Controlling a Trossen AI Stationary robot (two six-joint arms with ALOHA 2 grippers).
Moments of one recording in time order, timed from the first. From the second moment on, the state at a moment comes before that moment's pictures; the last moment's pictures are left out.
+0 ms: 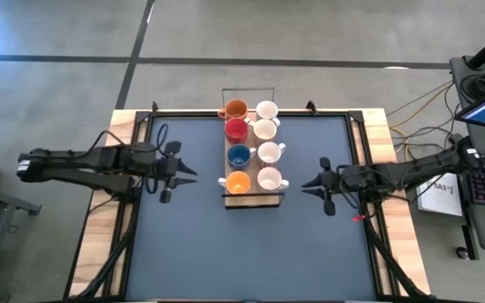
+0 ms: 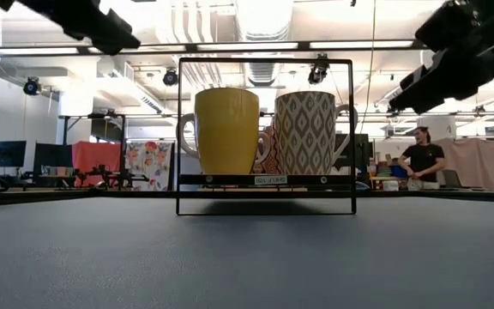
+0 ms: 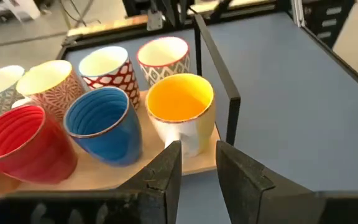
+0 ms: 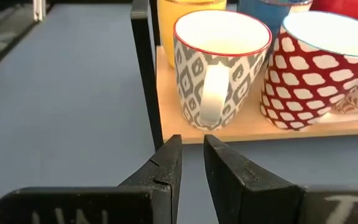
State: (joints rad) left arm 0.01 0.74 0.70 -0.43 0.02 0.17; right arm 0.15 0.66 0.29 -0.05 0.13 0.07
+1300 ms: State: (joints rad) left arm 0.01 0.60 0.22 0.20 -0.05 -0.08; right arm 0.15 0.43 0.01 0.12 0.13 0.11
